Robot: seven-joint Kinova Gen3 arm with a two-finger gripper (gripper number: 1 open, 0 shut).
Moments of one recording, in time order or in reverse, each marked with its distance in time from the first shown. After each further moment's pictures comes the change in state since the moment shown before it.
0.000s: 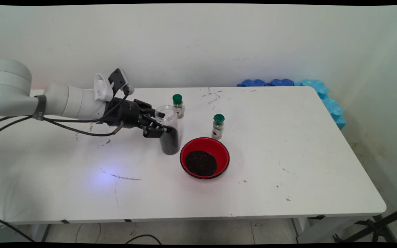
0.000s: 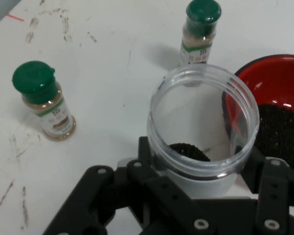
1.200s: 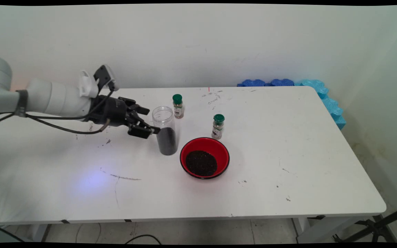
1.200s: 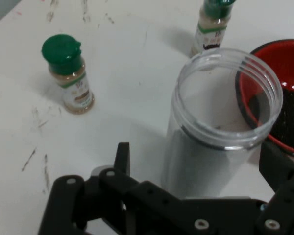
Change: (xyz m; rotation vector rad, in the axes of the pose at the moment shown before) arm -0.009 -0.011 -0.026 0.018 -0.024 -0.034
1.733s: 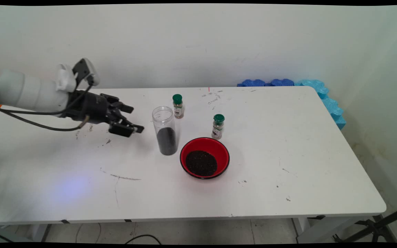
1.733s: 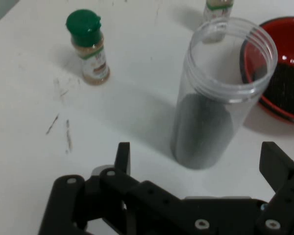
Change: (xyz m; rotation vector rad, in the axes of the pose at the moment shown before) arm -0.003 -0.007 -0.044 0.020 -0.044 -0.006
